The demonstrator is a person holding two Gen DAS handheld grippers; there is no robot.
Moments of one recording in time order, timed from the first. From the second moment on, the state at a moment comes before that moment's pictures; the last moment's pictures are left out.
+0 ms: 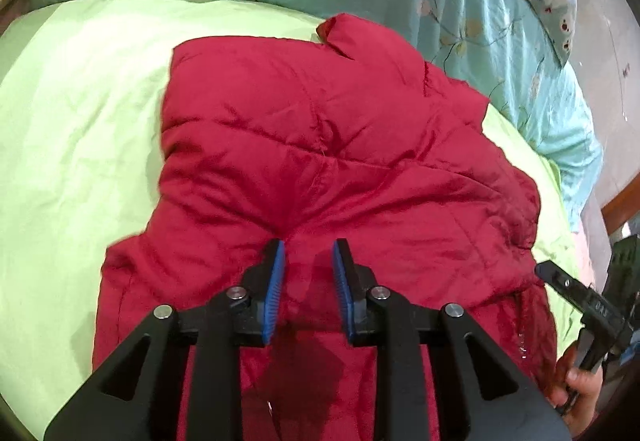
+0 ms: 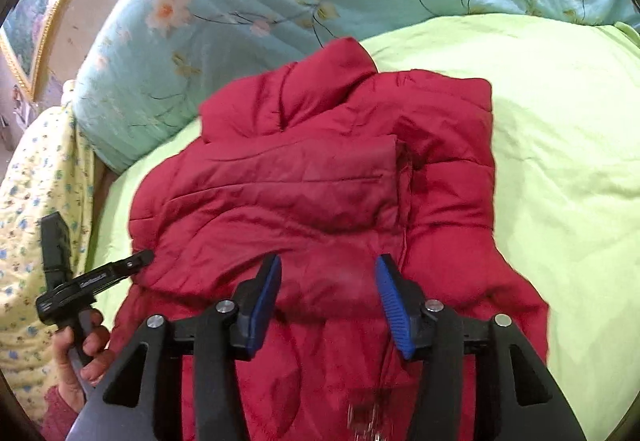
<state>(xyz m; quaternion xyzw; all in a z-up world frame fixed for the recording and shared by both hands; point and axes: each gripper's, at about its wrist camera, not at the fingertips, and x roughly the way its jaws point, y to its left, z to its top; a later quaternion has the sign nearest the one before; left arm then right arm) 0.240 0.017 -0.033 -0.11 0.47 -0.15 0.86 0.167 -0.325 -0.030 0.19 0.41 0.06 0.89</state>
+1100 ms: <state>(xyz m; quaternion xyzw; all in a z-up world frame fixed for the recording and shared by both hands) 0.054 0.121 -0.025 -0.09 0.49 -0.09 0.86 -0.011 -0.355 -0.016 0.19 0.45 0.05 0.87</state>
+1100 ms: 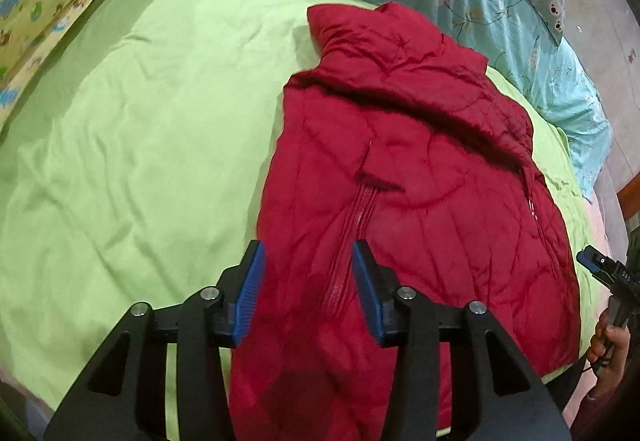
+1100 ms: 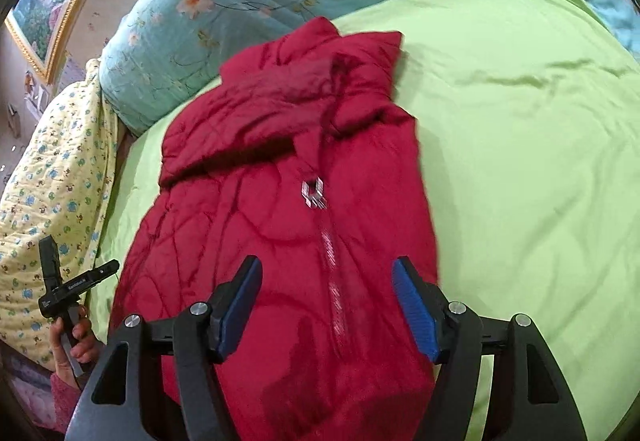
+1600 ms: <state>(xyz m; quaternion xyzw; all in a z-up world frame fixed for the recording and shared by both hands) 0.021 0.130 -0.041 -0.11 0.52 -0.12 0.84 -0.060 -0.374 -0.043 0.22 0.48 0.03 0.85</state>
